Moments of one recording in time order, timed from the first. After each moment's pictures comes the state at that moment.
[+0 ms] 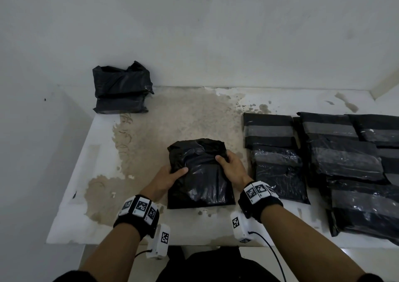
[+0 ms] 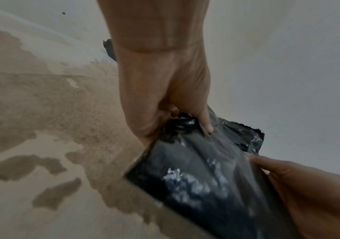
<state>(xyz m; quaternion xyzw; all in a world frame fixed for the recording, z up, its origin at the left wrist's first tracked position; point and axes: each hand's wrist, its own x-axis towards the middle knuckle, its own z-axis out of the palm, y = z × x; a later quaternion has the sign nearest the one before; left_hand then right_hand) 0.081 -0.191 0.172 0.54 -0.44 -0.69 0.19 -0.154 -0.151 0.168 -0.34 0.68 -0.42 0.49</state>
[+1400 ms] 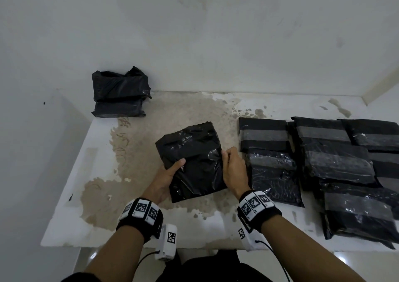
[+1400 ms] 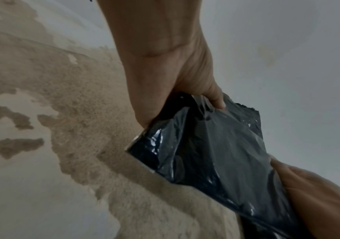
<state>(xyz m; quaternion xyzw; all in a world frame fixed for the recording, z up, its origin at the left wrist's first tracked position) 0.055 -0.184 0.194 0.52 -0.29 -0.73 0.32 -0.155 -0.132 0.201 -0.48 0.76 -0.36 0.24</state>
